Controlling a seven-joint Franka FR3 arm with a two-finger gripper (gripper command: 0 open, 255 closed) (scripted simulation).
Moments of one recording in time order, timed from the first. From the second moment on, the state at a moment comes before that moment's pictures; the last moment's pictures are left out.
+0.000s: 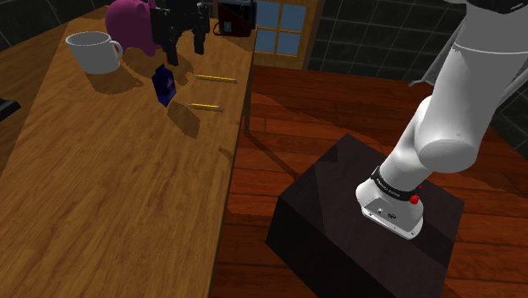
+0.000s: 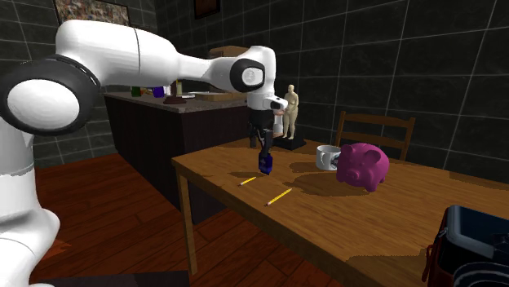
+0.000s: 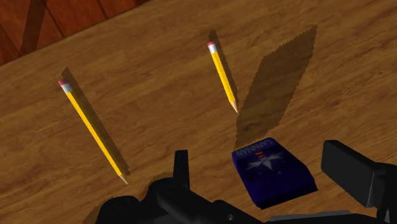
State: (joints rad) arm 0.27 0.21 0.36 -1.48 0.01 1.71 0.25
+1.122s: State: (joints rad) arm 0.33 0.37 0.37 -1.39 -0.05 1.78 0.28
